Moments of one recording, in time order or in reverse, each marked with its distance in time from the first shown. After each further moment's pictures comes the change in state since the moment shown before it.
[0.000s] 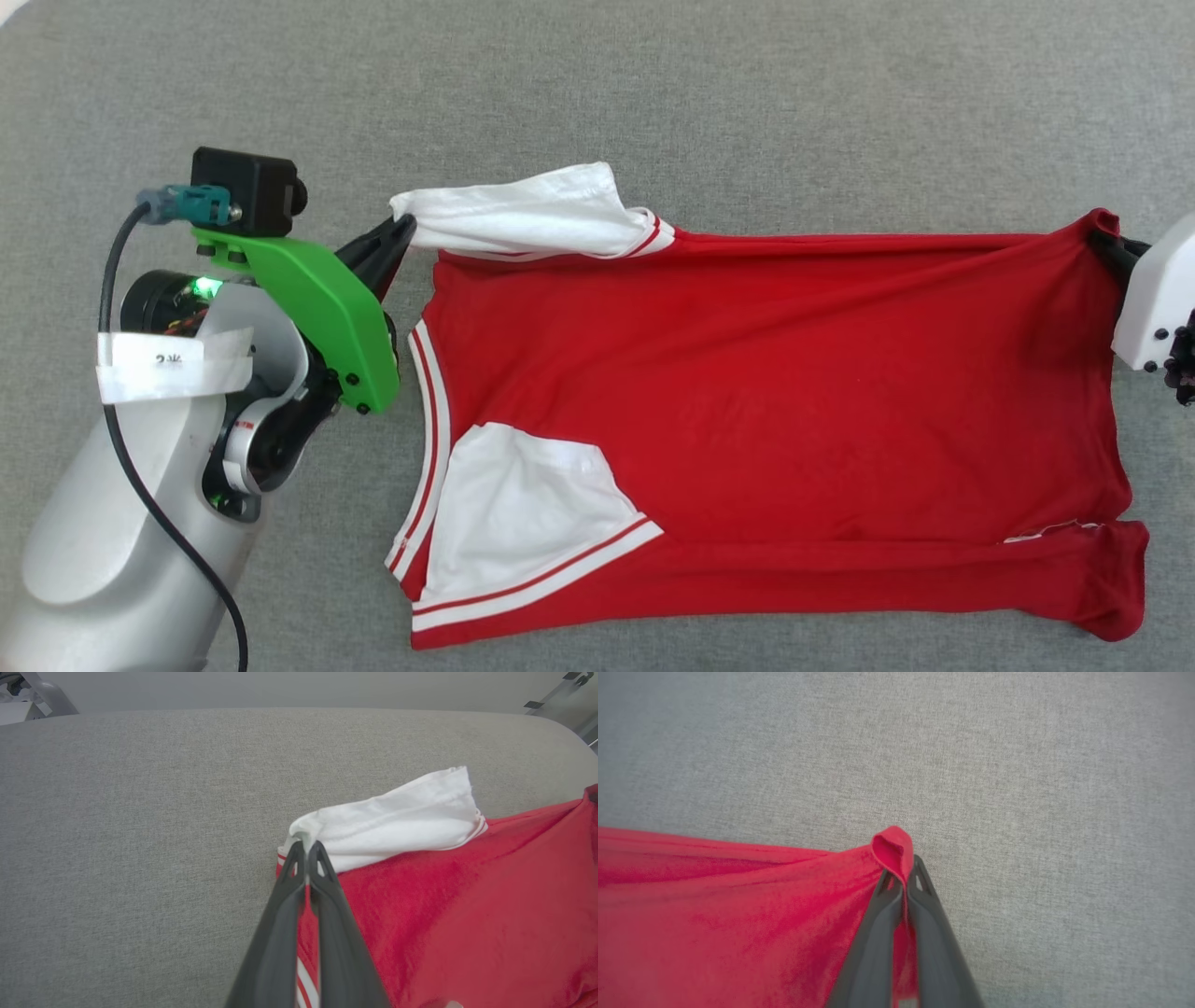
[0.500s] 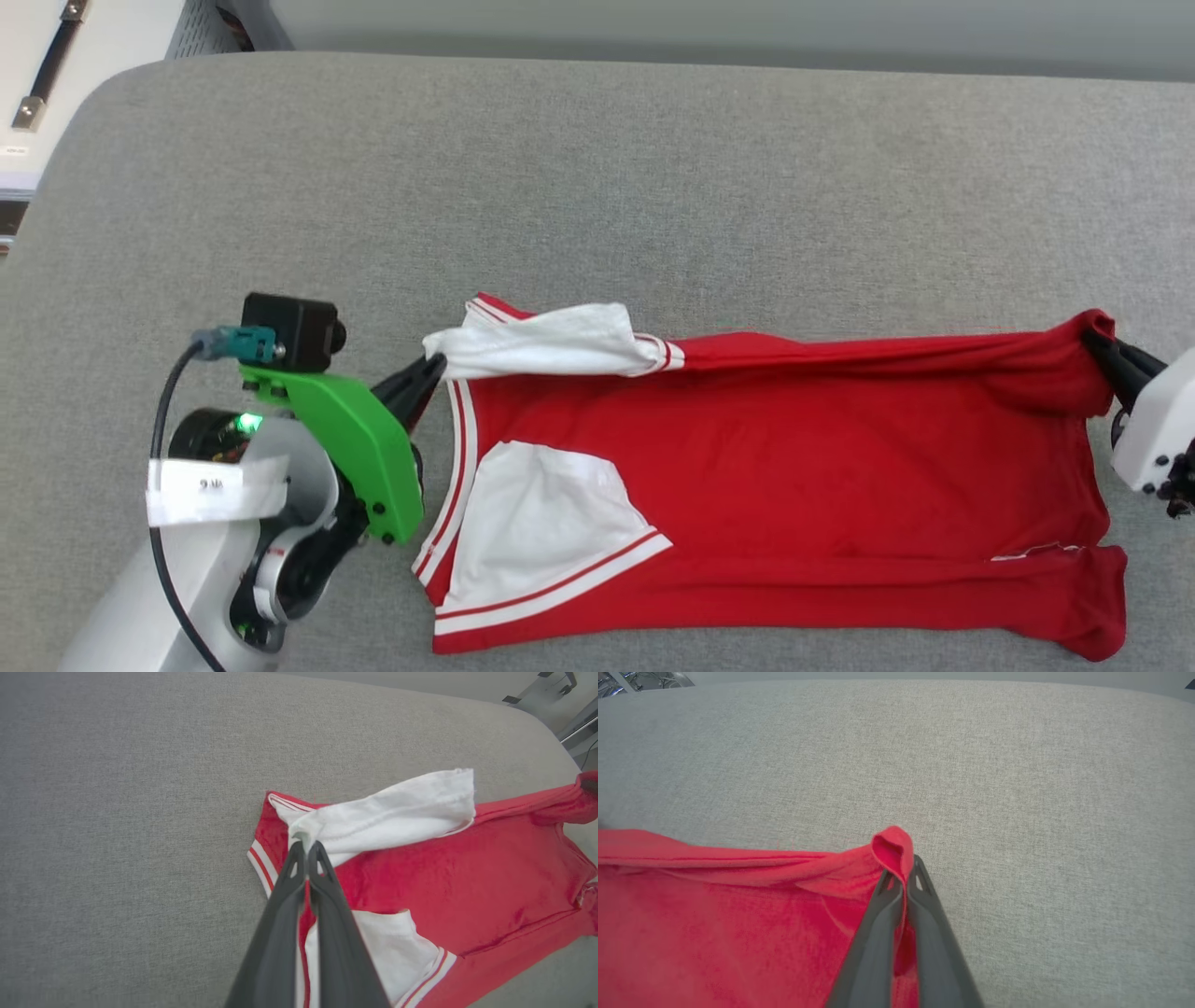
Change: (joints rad) left arm 0.219 0.010 -0.024 -0.097 -0.038 0.035 -0.007; right arm 0.242 -0.064 0.030 -0.070 0.128 0.000 -0.232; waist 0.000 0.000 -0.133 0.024
